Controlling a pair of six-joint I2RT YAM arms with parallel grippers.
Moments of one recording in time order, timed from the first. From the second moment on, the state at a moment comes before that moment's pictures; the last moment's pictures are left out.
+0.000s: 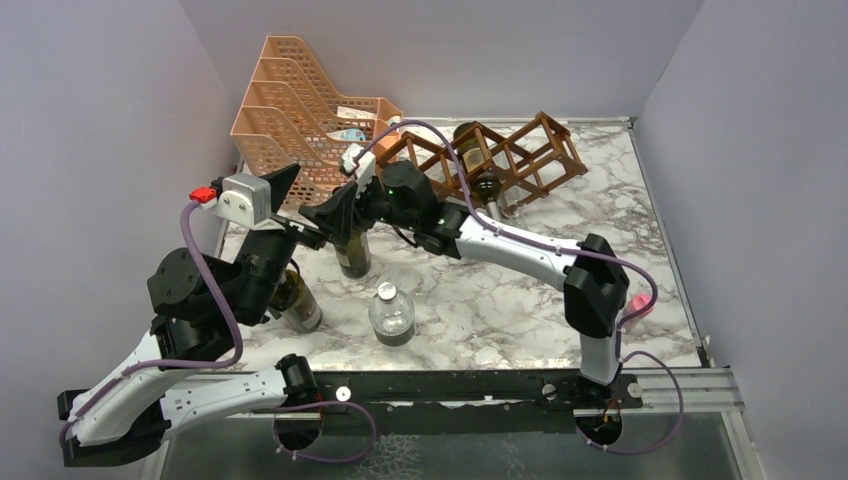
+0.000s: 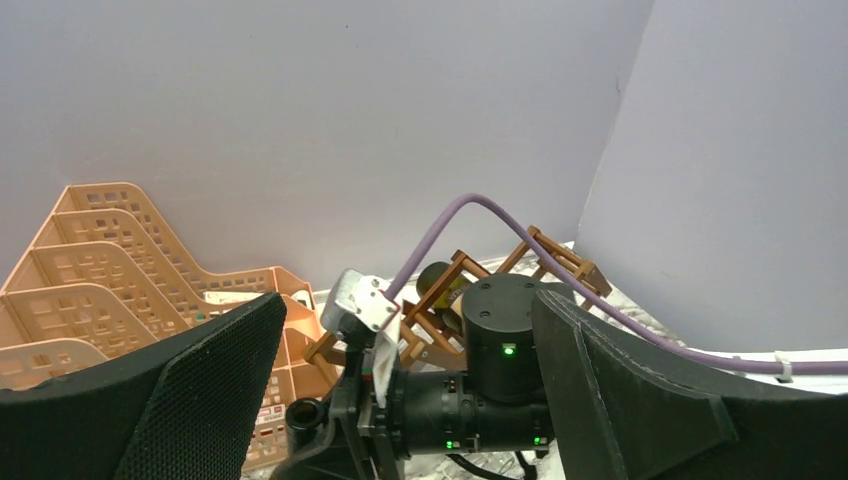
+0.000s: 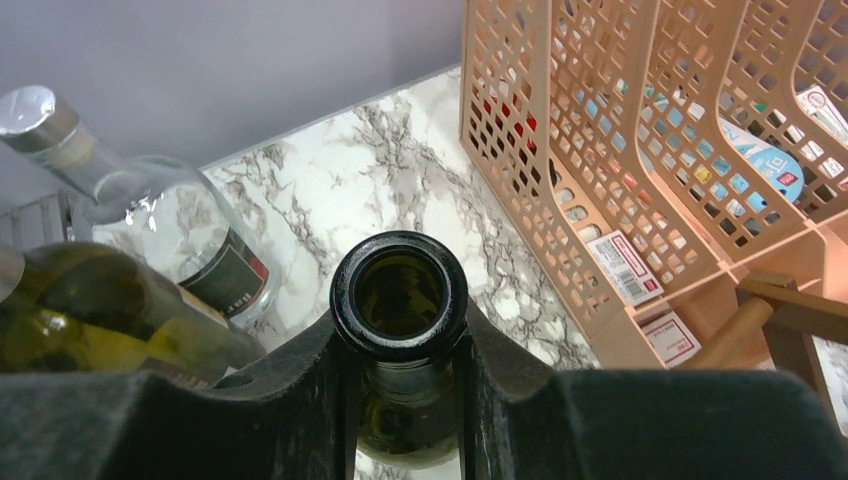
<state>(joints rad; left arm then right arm) -1.09 0.65 1.19 -0.16 -0.64 0.12 1.01 1.95 1.66 0.11 -0.10 -0.01</state>
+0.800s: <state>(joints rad) -1.09 0.72 1.07 -0.16 -0.54 -0.02 1.01 1.25 1.05 -0.05 0.15 0.04</state>
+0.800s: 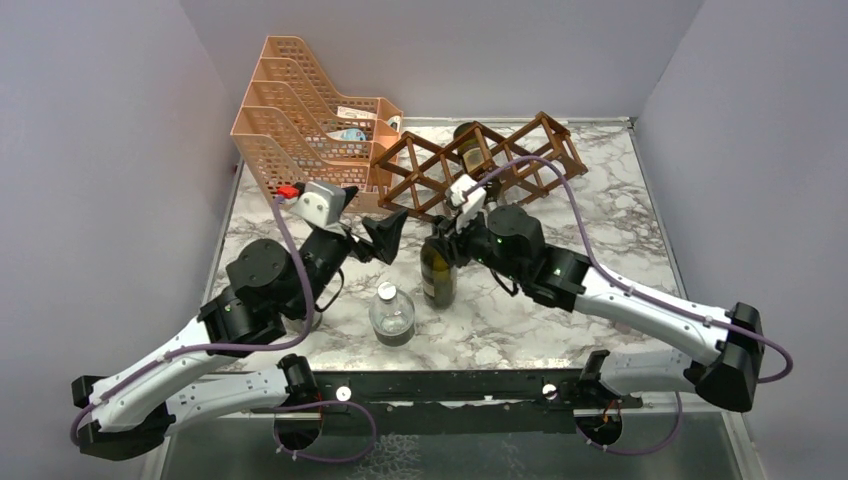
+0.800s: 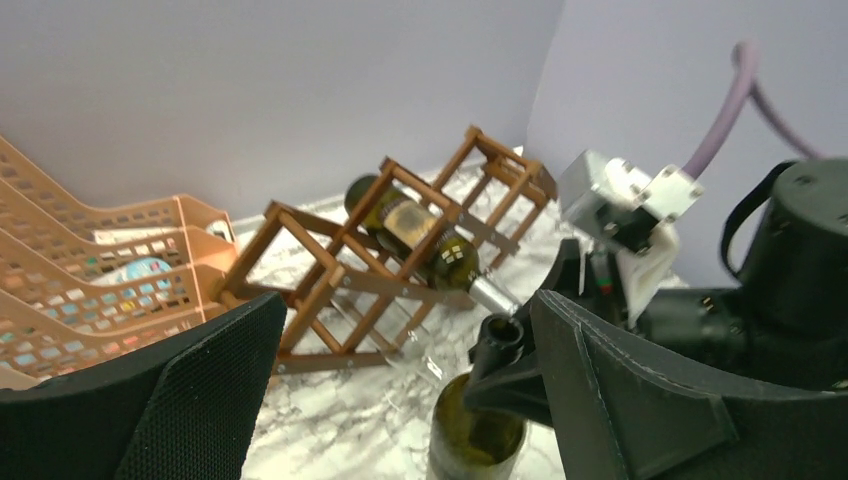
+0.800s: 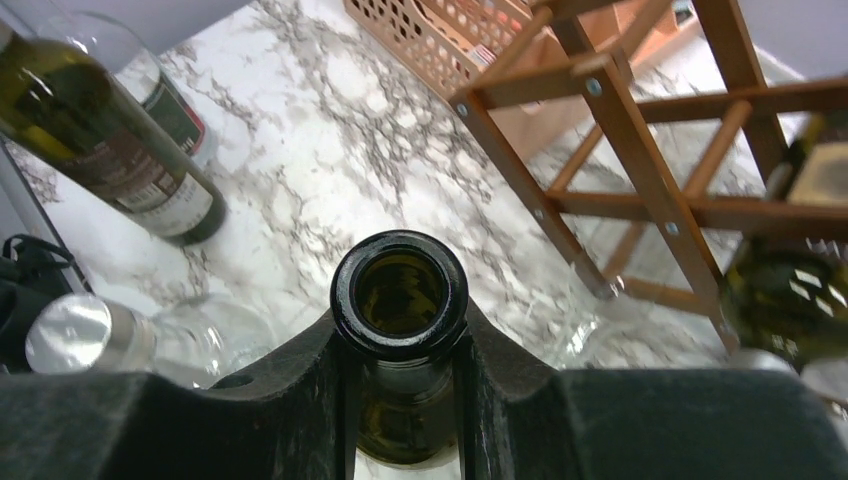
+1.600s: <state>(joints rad) -1.09 0.87 0.77 -0.05 -0.23 -0.09 1.01 0.82 0.80 -0.18 0.29 0.15</state>
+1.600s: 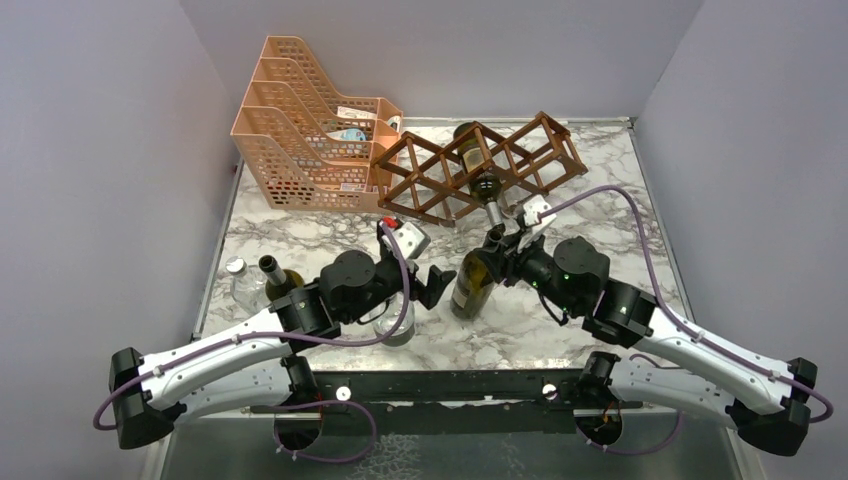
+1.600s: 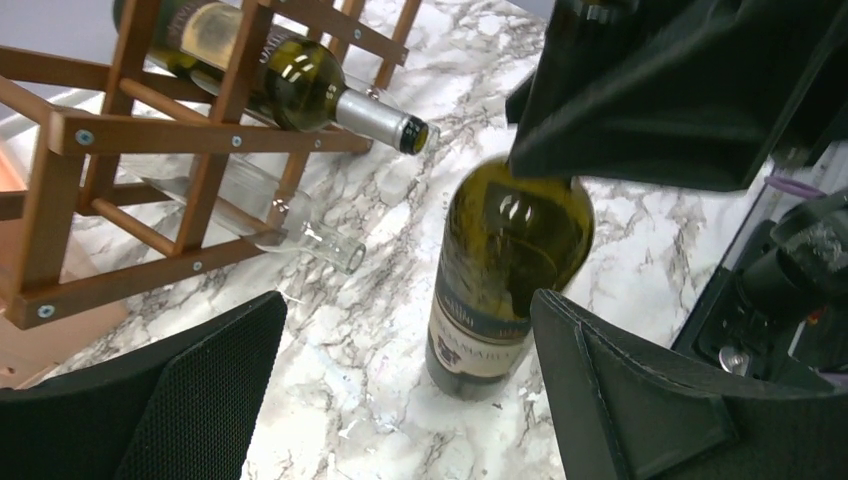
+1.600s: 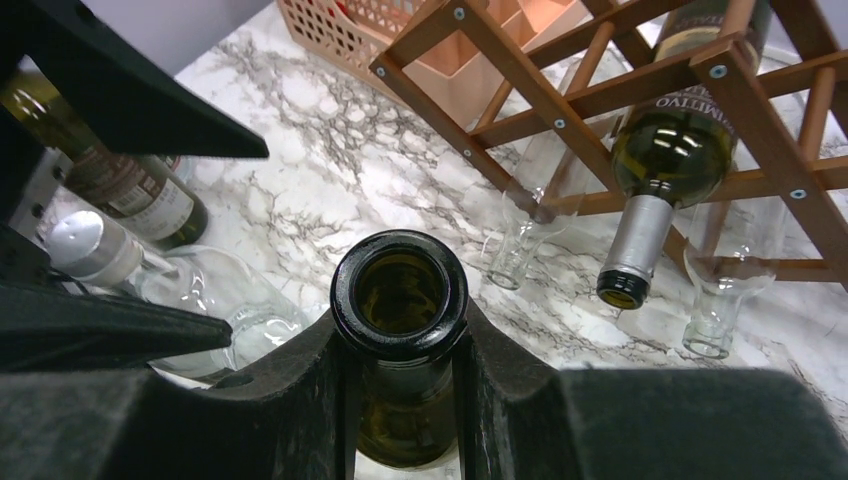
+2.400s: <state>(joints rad) -1.09 1.01 0.65 0.27 -0.01 -0.04 1.01 0.72 0.96 -0.29 0.33 0.25</state>
